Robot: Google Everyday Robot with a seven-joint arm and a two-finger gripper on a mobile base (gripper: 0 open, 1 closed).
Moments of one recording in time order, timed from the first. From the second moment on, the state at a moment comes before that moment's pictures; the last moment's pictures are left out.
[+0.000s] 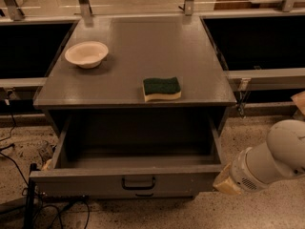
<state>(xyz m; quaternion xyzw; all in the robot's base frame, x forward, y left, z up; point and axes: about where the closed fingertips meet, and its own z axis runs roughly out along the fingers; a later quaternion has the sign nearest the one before) 0.388 -0.200 0.668 -0.48 0.86 0.11 0.15</state>
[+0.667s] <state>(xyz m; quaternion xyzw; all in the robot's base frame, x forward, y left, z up) 0.413 -0.191 0.663 -0.47 0.86 0.11 0.16</state>
